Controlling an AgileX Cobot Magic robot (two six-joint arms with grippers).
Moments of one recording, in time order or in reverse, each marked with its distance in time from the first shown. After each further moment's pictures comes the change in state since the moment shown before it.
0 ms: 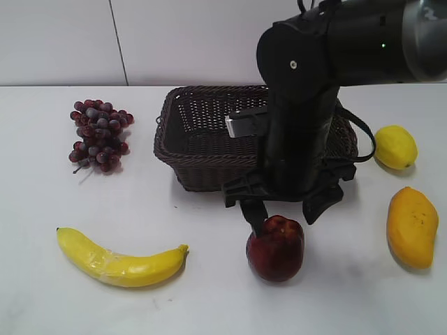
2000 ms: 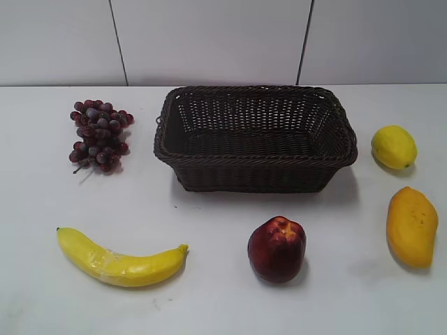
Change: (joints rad) left arm 0.000 0.000 0.000 0.000 0.000 0.000; right arm -0.614 -1.072 0.424 0.085 0.170 -0.448
